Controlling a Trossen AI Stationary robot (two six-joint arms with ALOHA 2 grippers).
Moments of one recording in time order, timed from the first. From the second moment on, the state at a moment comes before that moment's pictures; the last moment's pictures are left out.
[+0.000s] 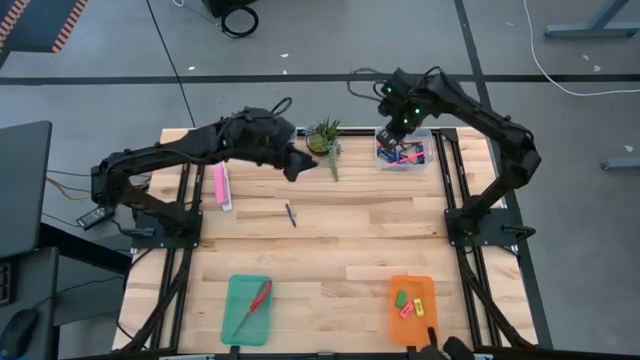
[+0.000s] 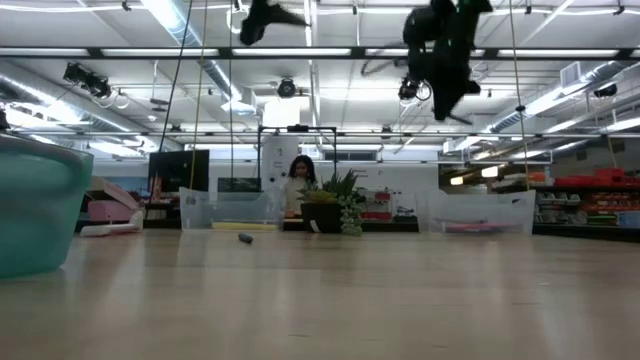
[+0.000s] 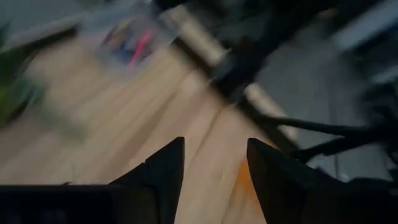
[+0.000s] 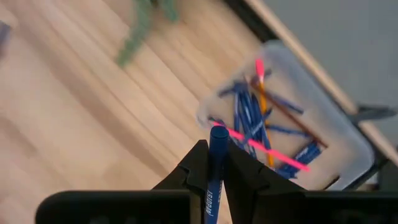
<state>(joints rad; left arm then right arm) 0.26 1.40 1.42 -0.48 0.13 -0.60 -0.72 1.57 1.63 -1.32 -0.02 0.08</state>
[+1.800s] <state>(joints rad) 0.15 1.95 1.42 -1.01 0.13 -1.54 -0.83 1.44 1.36 -1.07 -0.24 -0.03</state>
